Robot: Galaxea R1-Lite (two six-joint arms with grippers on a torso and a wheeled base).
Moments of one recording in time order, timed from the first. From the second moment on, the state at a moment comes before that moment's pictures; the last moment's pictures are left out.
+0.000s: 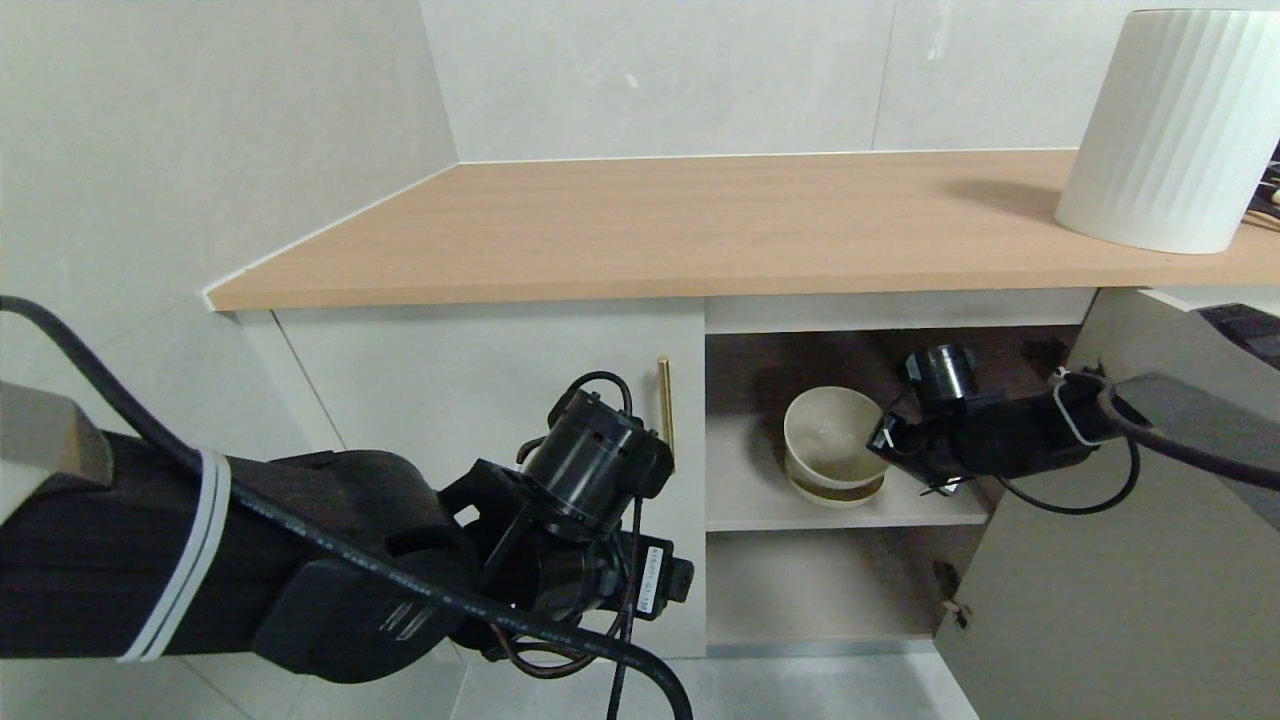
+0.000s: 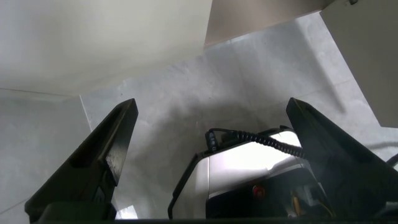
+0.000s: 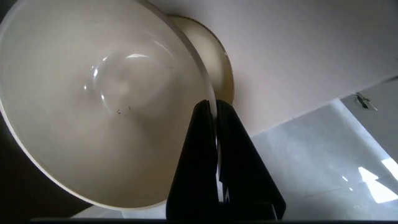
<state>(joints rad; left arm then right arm) -0.79 1.86 -1.04 0.06 0.29 -0.41 0.24 2.30 -1.39 -0.18 -0.19 0.75</state>
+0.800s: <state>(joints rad) -0.79 1.86 -1.04 0.05 0.29 -0.41 0.24 2.35 -1.43 -0.17 -0.20 0.75</state>
